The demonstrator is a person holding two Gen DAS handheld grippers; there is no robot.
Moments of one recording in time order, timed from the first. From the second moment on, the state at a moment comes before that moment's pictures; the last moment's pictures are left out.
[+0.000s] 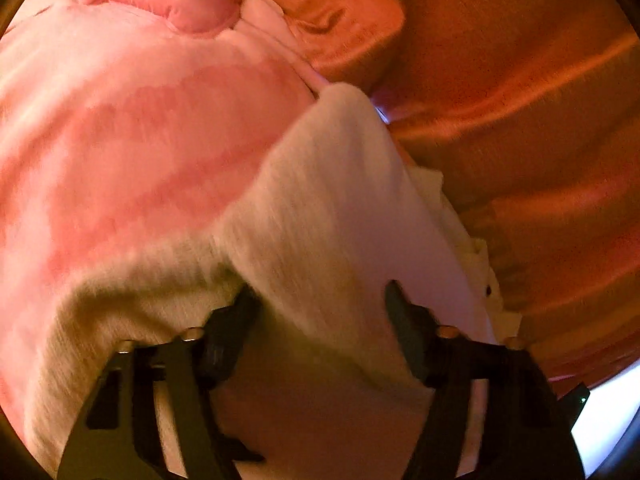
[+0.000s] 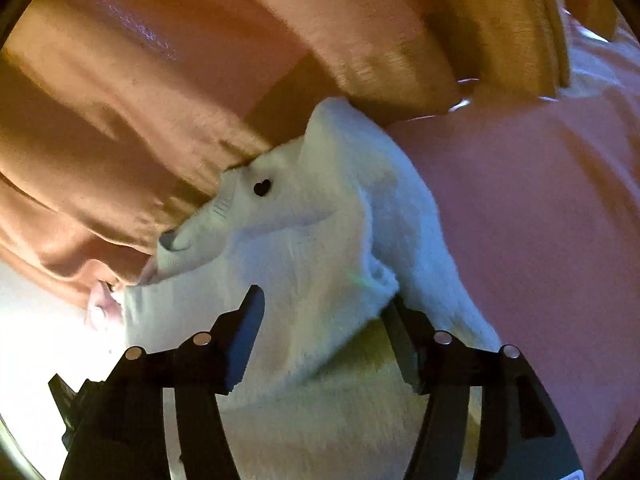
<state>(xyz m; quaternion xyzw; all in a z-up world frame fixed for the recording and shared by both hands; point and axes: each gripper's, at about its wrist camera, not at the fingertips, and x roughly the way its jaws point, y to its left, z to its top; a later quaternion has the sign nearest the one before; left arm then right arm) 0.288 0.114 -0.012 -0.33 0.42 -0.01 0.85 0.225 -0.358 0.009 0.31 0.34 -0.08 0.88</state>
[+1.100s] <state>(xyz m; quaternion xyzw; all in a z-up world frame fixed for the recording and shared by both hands) 0.177 0.128 0.031 -0.12 0.48 -0.01 0.87 0.018 -0.341 0.001 0.22 0.43 -0.09 0.87</state>
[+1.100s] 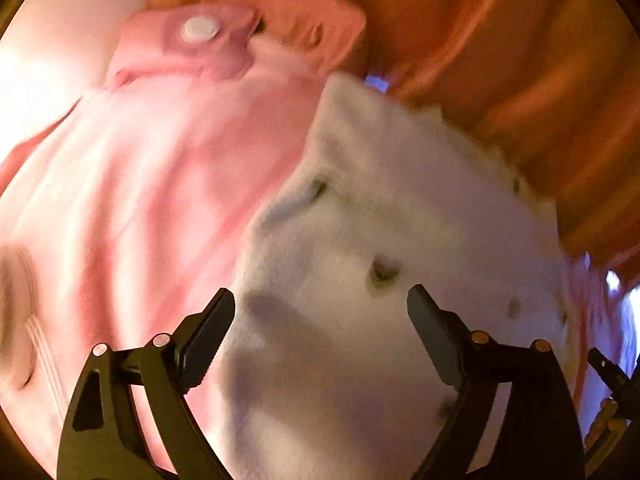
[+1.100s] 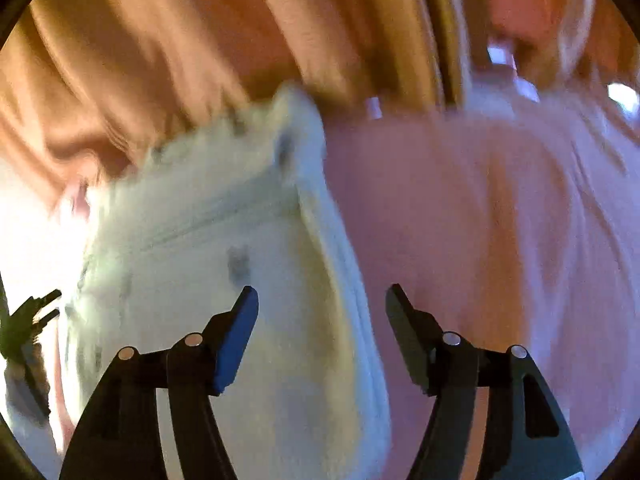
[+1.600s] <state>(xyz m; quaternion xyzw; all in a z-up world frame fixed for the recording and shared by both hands) 0.122 0.113 0.006 -0.11 0.55 -0.01 0.83 0.005 -0.301 -0.028 0.28 0.42 -0.05 0.87</state>
